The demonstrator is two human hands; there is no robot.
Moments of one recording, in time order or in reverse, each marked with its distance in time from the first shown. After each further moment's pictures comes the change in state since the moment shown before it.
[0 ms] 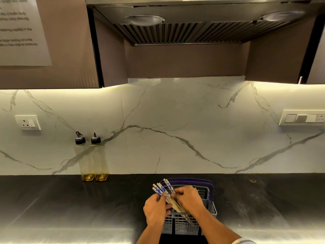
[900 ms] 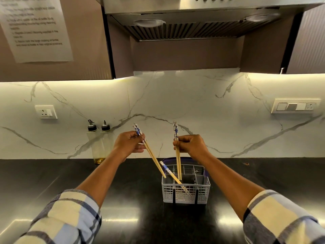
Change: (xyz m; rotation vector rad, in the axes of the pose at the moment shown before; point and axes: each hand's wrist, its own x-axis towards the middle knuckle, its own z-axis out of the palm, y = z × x) left_hand -0.031 0.157 -0.120 0.168 -0.234 0.445; right_hand -0.055 -0.090 -0.097 0.553 0.106 -0.178
